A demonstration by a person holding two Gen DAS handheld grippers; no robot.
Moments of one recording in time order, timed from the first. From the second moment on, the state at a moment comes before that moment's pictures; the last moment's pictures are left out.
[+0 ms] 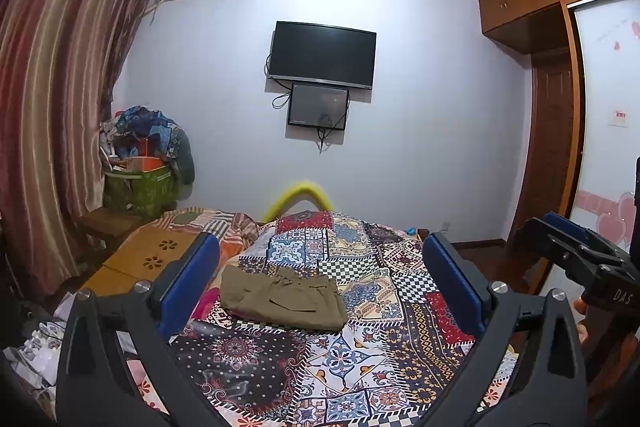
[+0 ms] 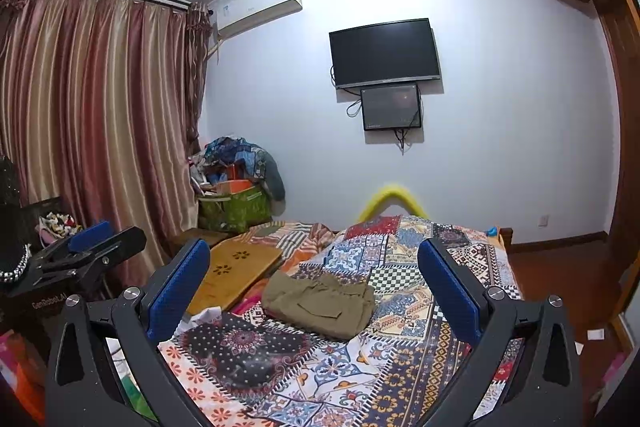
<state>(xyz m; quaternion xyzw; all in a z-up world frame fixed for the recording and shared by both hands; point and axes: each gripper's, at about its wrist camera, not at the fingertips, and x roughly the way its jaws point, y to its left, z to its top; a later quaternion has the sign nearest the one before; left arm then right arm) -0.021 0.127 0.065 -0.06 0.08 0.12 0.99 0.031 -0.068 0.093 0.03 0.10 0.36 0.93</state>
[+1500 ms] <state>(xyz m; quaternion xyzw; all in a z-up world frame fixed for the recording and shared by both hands) -0.015 0.114 0.065 -0.05 0.08 0.10 0.99 0.027 -0.070 0.097 0.02 0.10 0.35 0.93</state>
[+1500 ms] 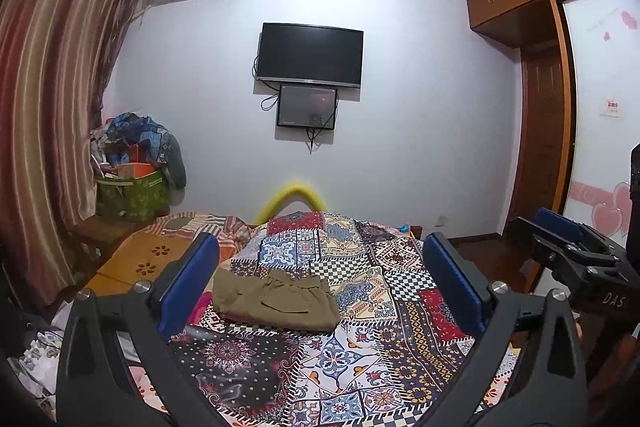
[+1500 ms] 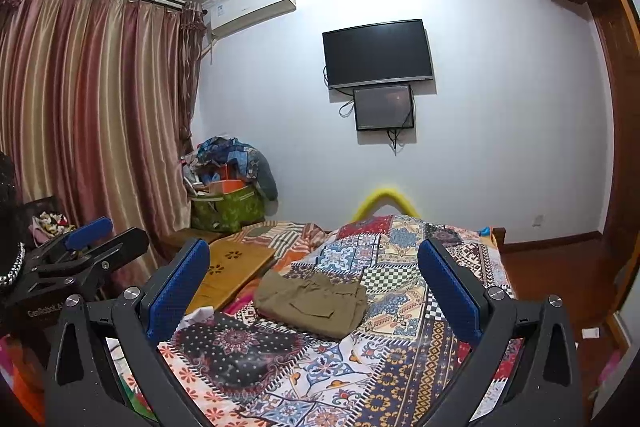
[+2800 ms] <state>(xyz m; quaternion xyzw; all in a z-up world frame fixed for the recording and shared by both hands) -0.013 0.120 0.064 -0.05 0.10 0.09 0.99 0.027 -0.072 0.098 0.02 0.11 0.34 0.93</state>
